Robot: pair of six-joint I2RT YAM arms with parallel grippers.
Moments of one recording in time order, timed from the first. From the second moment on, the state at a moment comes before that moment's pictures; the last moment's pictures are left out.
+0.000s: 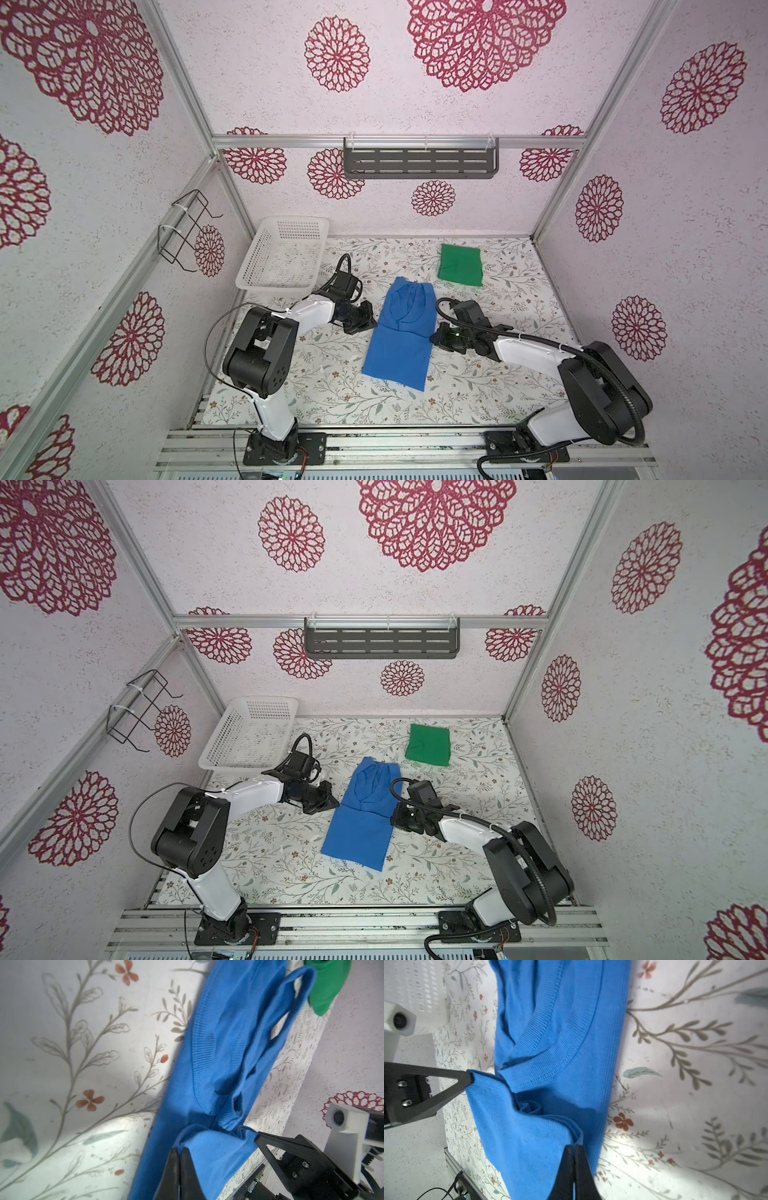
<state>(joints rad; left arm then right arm) -0.38 1.77 1.07 -0.40 0.49 -0.69 0.54 1.43 0.66 -0.11 -0.29 0.78</state>
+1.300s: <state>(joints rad) -0.54 1.67 0.97 -0.38 0.36 -0.77 0.78 1.29 0.72 -0.22 -0.14 0.82</state>
